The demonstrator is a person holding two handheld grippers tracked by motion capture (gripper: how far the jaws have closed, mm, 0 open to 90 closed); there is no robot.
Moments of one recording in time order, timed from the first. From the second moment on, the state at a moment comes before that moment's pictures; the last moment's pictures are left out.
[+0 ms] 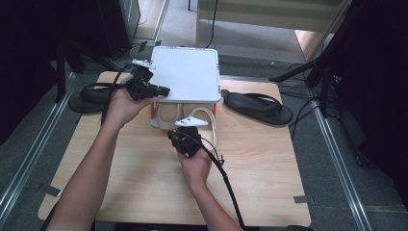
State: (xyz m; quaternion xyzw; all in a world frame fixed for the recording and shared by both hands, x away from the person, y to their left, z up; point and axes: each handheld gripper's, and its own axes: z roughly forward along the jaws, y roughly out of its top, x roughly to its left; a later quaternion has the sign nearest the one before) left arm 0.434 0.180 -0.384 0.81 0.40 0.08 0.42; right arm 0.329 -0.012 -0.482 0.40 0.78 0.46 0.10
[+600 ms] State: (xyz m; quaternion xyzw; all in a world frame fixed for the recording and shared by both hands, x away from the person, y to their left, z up) left arm 0.435 0.181 -0.384 0.81 0.40 0.08 0.42; right arm 0.297 -0.094 -0.496 0.44 0.78 0.45 0.07
